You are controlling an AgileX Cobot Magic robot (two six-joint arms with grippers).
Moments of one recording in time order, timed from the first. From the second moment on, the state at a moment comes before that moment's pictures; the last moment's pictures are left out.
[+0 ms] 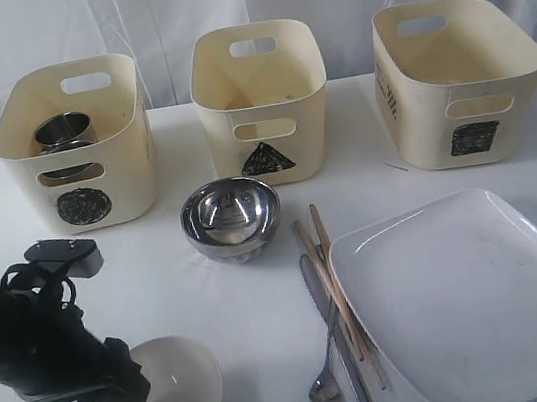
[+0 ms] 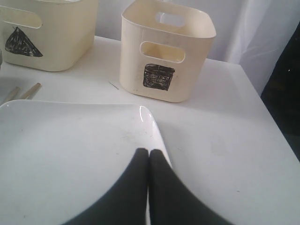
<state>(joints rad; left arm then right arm) -0.40 1.49 -0.65 -0.60 0.60 0.55 -0.07 0.01 -0.01 -0.03 0.32 -0.11</state>
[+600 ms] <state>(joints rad) -0.40 1.55 -0.65 -0.60 0.57 0.57 -0.07 0.01 -0.01 -0.03 0.32 -0.11</state>
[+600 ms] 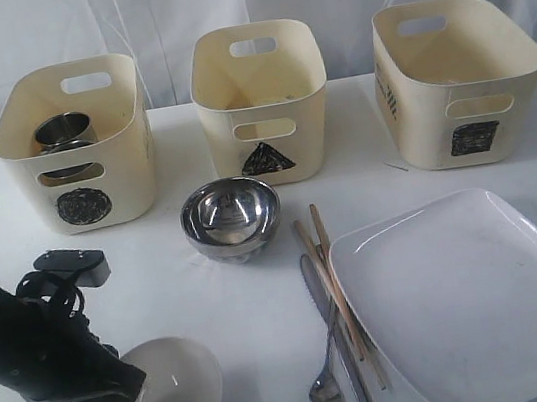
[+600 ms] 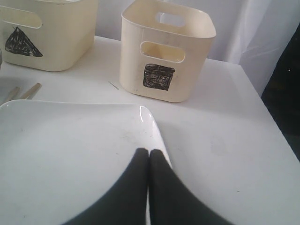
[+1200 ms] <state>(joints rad) -0.38 1.35 -0.81 -0.56 0.52 0.60 -0.07 0.01 -0.01 -0.03 0.32 -0.11</state>
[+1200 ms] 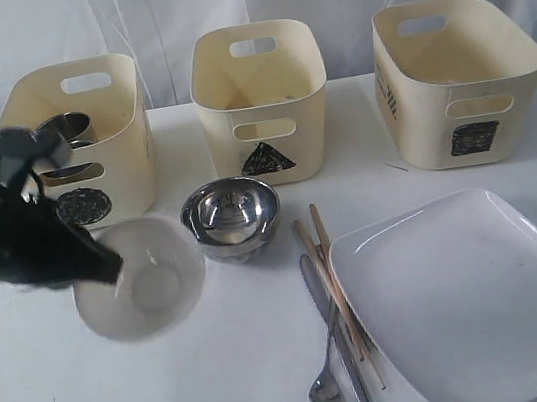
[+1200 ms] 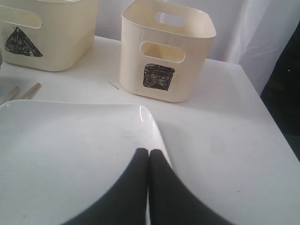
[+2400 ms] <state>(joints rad) -0.12 2.25 -1.95 -0.34 0.43 0.60 -0.07 0.01 -0.01 -0.03 0.32 -0.11</state>
